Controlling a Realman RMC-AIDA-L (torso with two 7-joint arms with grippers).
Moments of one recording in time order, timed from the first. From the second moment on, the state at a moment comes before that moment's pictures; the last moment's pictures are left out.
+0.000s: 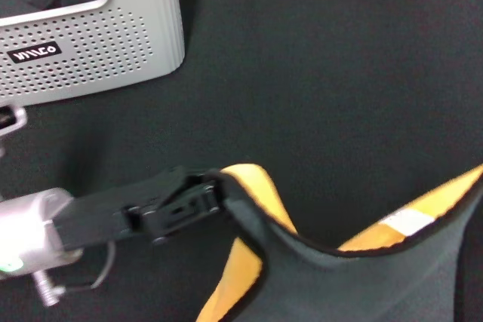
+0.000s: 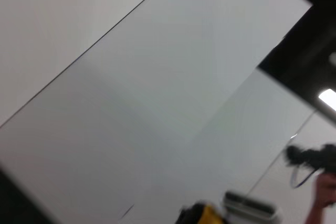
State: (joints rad) left arm -0.24 -2.05 1.34 0.52 1.17 1.89 -1.60; right arm -0.16 2.02 -1.21 -1.22 1.99 1.71 -1.62
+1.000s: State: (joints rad) left arm -0.50 -2.08 1.31 0.37 1.26 1.23 -1.32; right arm 0.25 2.02 -1.33 -0.76 1.91 1.19 -1.87
